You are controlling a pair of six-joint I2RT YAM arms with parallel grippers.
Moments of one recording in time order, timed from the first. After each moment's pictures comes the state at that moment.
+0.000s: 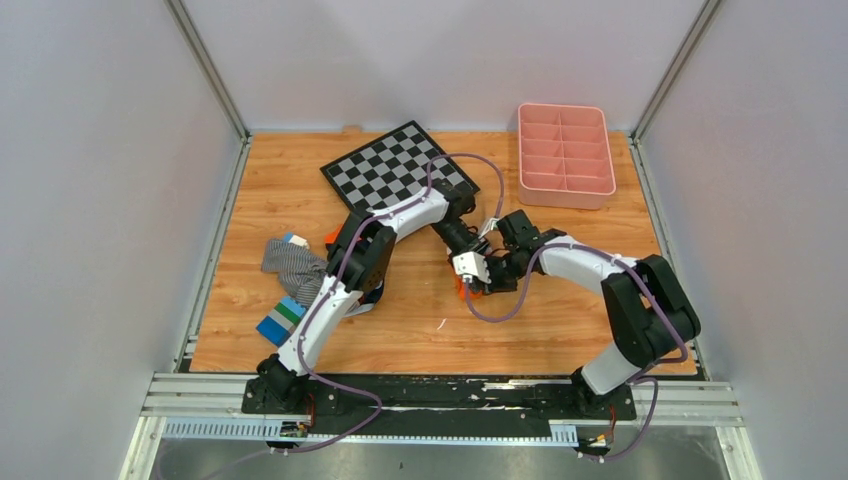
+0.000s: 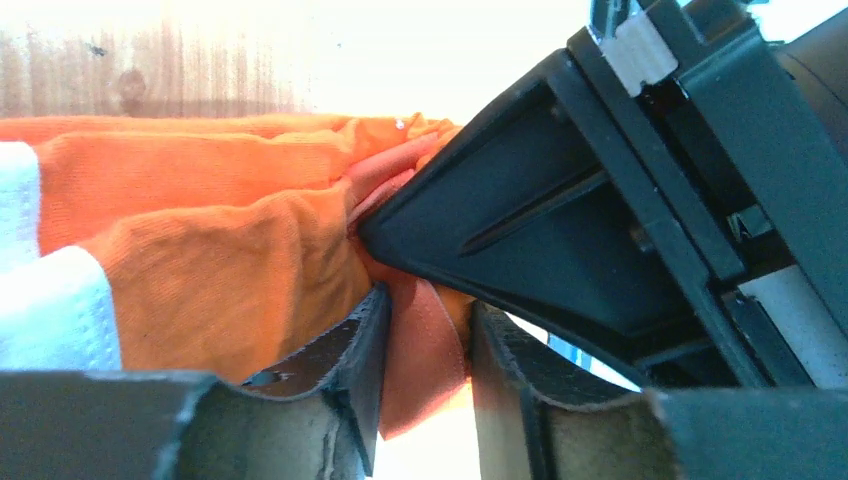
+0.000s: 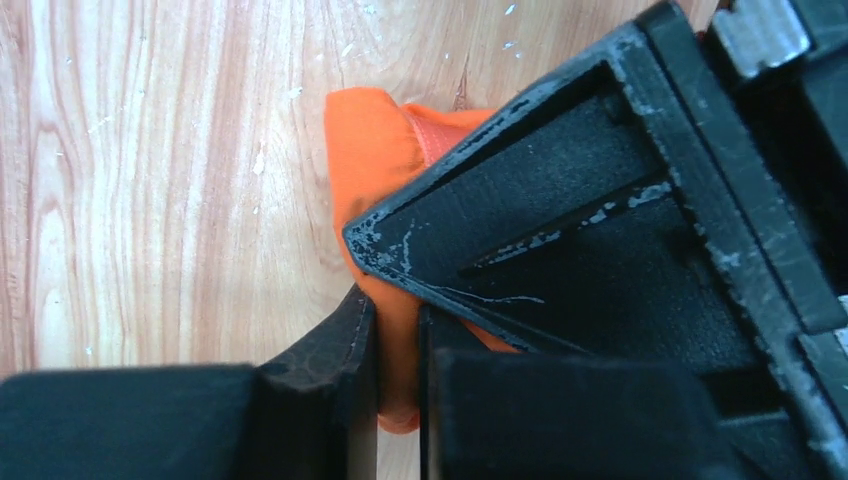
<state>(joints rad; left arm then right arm) -0.72 2.58 2.16 -1.22 1.09 0.52 0.48 1.58 0.84 -0.48 -0.55 -1.23</state>
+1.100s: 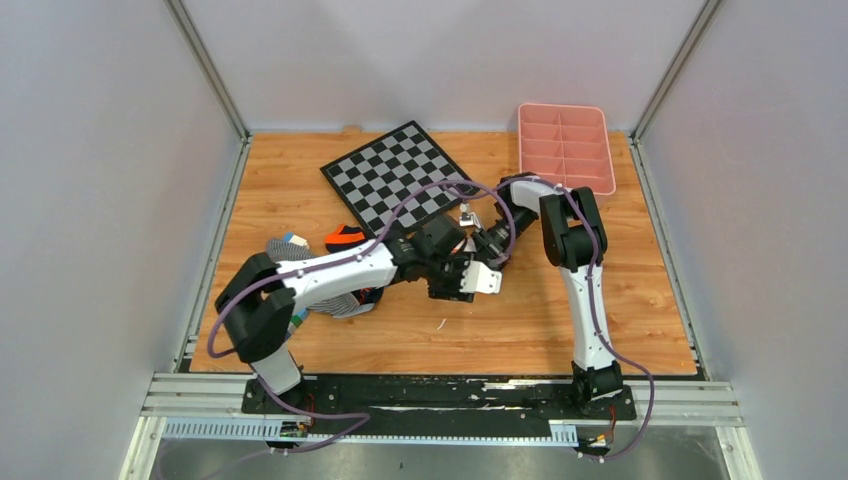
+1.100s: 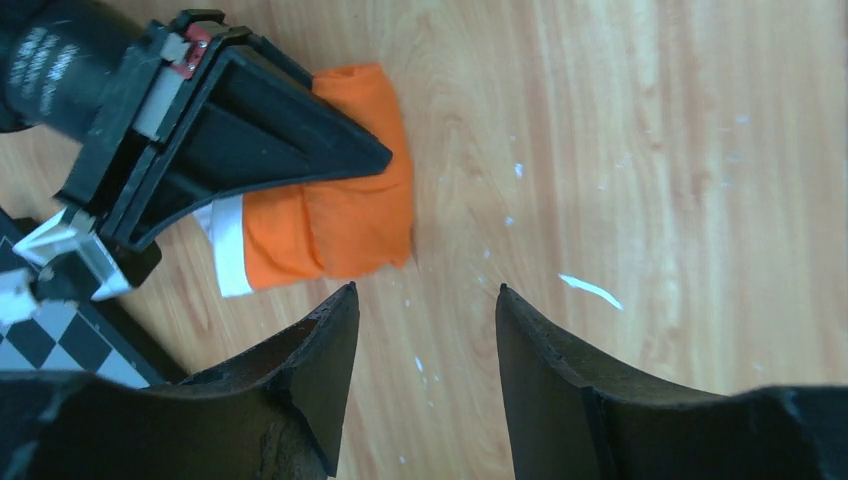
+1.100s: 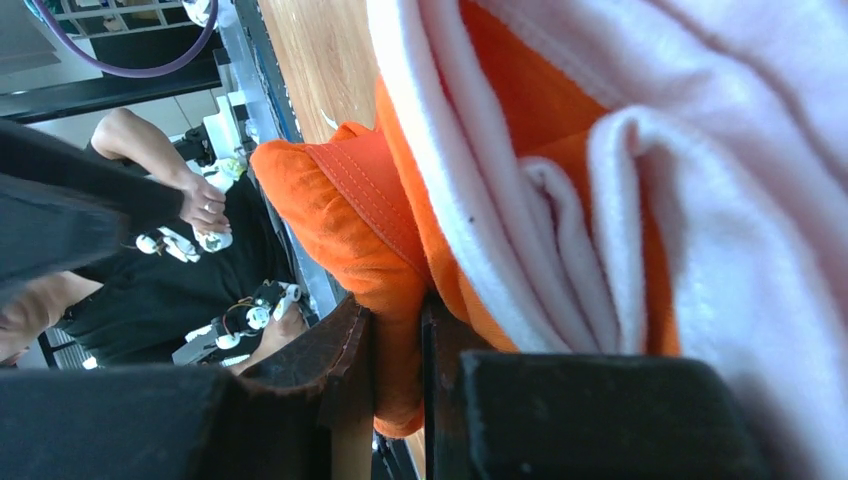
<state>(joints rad) -0.94 1.62 1.21 -0.50 0.32 0.79 0.27 2.47 1.78 -1.51 -0.94 -0.83</state>
